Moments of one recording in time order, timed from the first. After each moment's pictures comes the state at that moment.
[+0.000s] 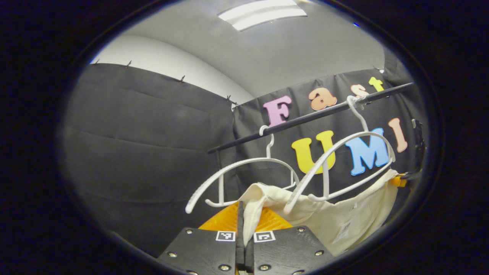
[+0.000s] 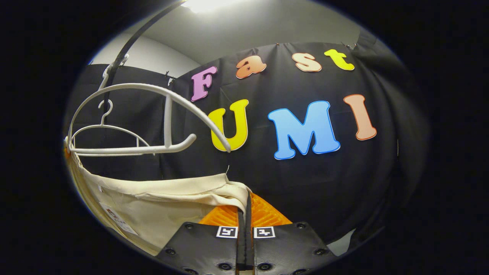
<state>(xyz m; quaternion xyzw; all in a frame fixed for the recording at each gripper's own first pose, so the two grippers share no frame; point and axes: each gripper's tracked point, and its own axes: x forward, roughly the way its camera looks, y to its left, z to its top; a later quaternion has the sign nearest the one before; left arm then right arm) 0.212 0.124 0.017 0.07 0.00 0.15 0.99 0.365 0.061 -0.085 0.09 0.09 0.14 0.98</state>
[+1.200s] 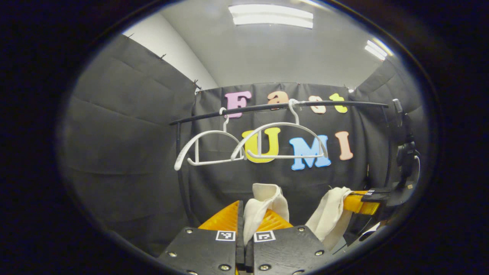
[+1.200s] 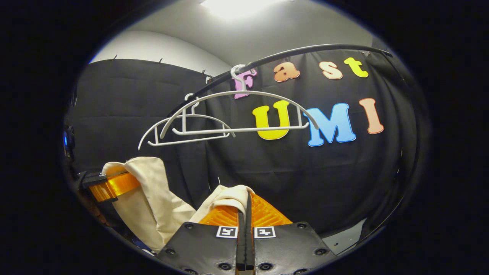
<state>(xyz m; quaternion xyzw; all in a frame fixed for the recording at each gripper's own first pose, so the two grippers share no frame) 0.104 0.038 -0.036 -0.02 0.04 -0.06 1.00 0.126 0.195 -0.050 0.09 0.11 0.22 0.97</state>
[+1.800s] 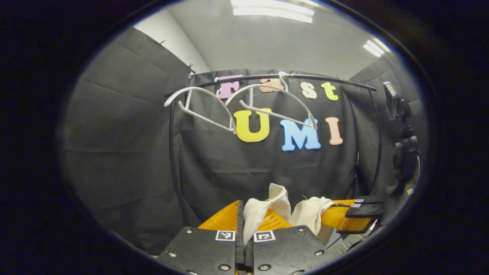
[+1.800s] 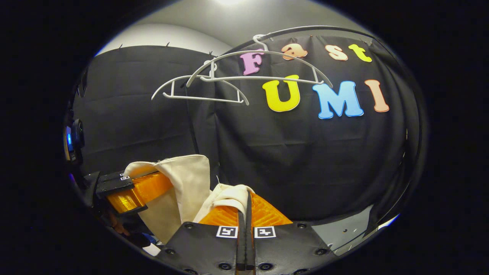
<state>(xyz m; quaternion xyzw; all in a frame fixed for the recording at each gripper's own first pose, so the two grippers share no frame) 0.078 0.036 -0.148 -0.03 0.10 -0.08 0.99 0.063 0.239 -0.150 0.07 0.19 0.24 0.95</state>
